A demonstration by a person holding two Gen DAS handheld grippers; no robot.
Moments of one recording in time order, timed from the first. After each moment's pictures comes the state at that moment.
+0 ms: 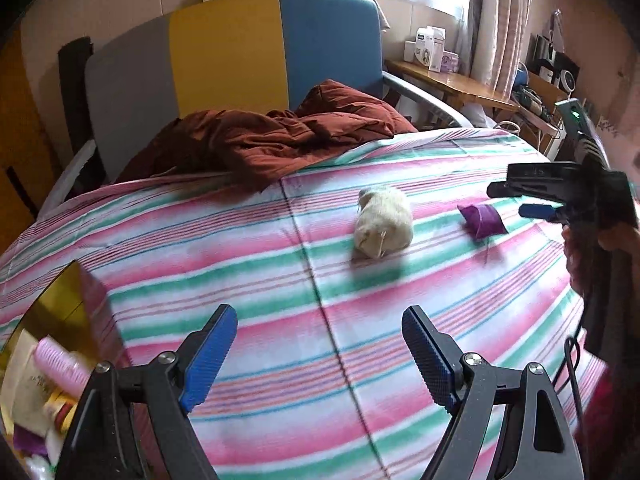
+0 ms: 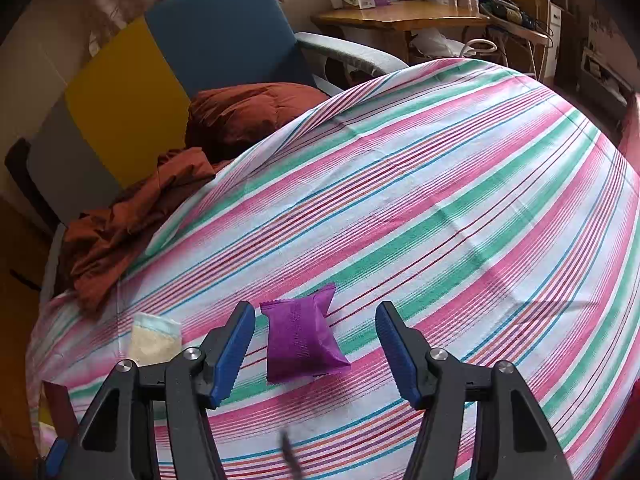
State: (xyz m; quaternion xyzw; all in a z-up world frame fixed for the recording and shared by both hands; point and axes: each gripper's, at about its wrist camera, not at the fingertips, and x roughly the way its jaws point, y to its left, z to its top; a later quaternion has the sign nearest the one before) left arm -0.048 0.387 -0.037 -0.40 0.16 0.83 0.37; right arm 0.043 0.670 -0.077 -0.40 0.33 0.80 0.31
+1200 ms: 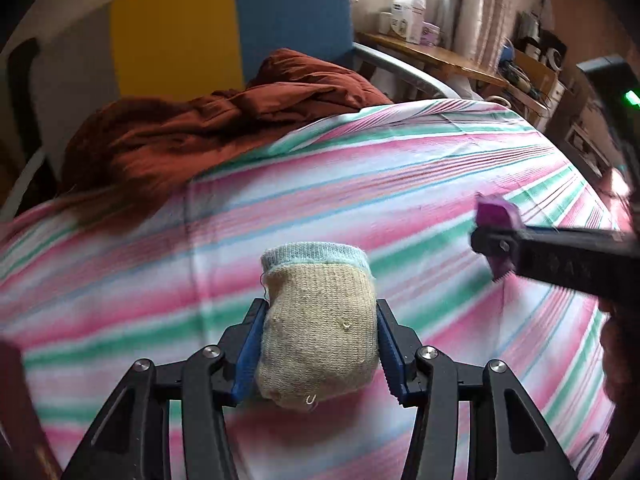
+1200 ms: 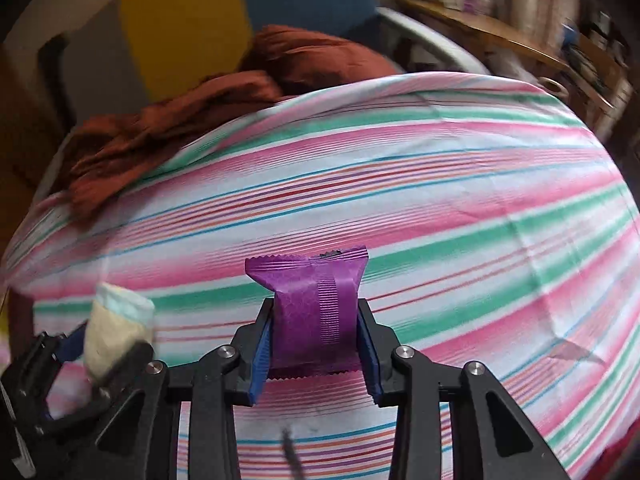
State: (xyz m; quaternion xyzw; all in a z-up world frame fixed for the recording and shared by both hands) left arm -0.074 0.478 -0.093 -0.42 0.18 0.80 0.39; right arm -0.004 0.629 -0.098 -0.49 0.21 0.82 0.22
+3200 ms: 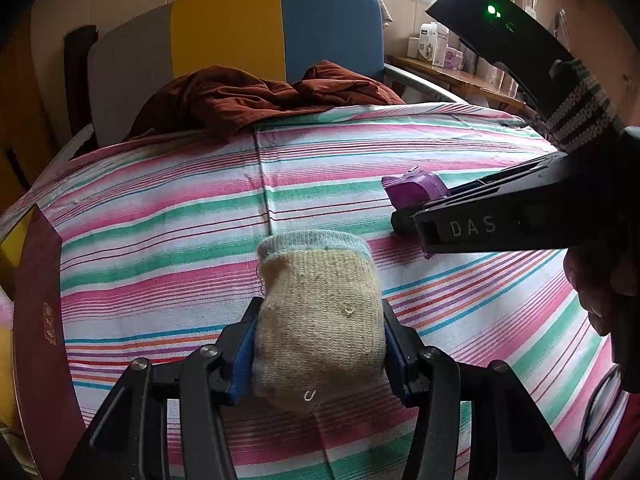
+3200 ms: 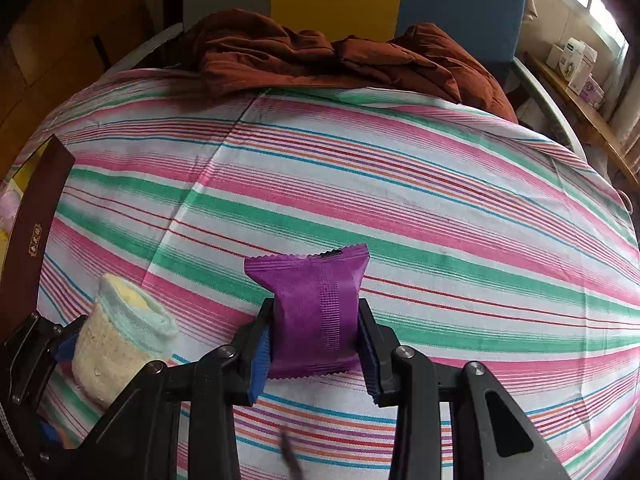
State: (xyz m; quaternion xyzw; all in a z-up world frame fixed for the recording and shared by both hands) left arm -0.021 0.397 -0.108 -0.39 0.15 0.84 0.36; right arm -0.045 0.540 -0.115 -0.54 0.06 0.84 0.08
